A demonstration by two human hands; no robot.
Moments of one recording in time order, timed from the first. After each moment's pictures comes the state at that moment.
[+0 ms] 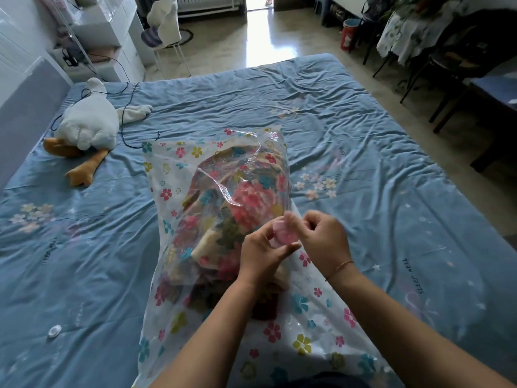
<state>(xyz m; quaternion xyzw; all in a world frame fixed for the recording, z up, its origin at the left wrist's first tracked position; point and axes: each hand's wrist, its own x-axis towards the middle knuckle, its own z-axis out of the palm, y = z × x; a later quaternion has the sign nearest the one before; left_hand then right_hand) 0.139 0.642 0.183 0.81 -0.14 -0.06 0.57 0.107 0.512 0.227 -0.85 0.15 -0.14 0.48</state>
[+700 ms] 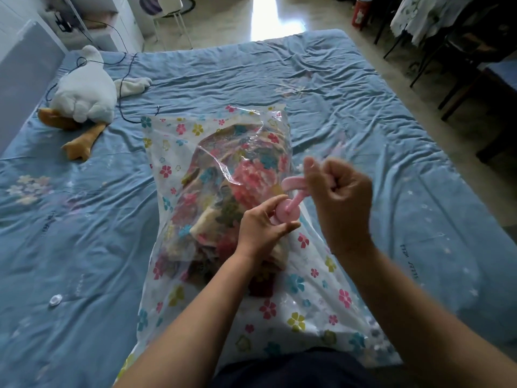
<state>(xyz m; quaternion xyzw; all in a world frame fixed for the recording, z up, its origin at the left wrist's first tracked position) 0.146 0.642 0.184 0.82 -0.14 -0.05 0.56 0.113 0.519 0.267 -0.76 0.07 -0.29 0.58</state>
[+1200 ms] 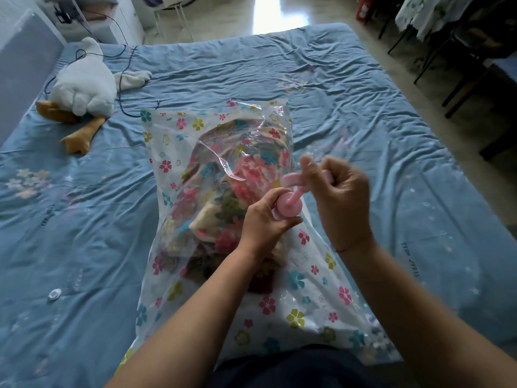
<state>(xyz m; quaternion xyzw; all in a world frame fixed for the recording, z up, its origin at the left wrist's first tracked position) 0.147 0.636 0.180 0.80 -0.16 -0.04 0.57 0.116 0.517 0.260 -0.73 0.08 -0.23 0.64</state>
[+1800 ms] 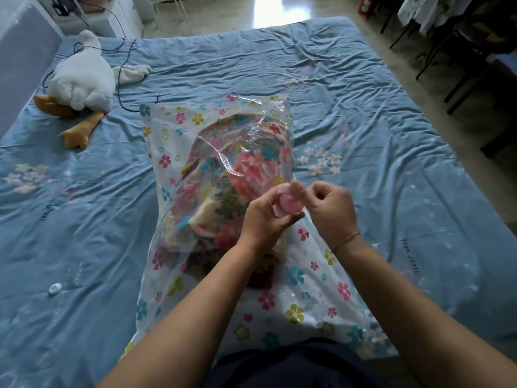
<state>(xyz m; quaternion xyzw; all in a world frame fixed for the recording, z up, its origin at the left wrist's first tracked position) 0.145 0.636 0.184 0.81 -0.18 -0.04 0.56 0.108 0.509 0.229 -0.80 0.13 -0.13 0.58</state>
